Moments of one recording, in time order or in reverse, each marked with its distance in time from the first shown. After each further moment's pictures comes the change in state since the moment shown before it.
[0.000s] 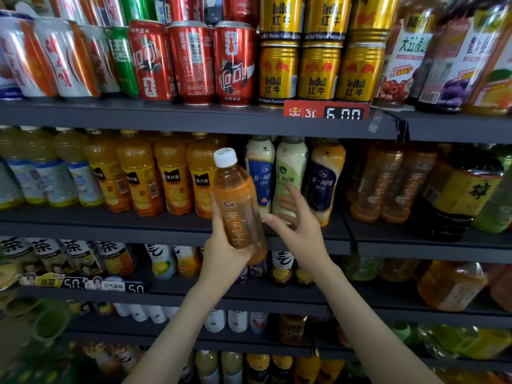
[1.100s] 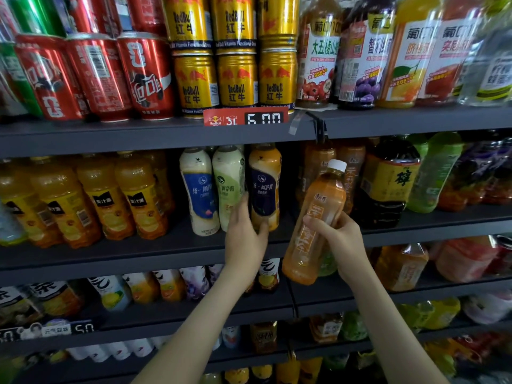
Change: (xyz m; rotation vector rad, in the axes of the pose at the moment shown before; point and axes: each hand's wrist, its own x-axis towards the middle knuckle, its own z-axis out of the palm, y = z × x) left_hand 0.033 0.032 0.132 0.299 0.018 0.228; right_hand -0.024 0.031 -0.139 0.257 0.368 0.357
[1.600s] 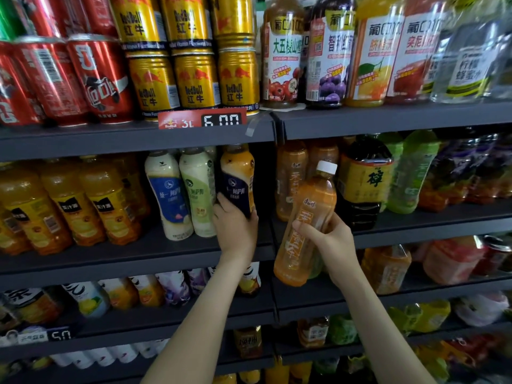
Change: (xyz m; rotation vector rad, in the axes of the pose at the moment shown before) left_hand 0.028 0.022 0.059 0.235 0.148 -0.191; right_hand 0.014 0.005 -0.043 -0.029 -0.025 -0.079
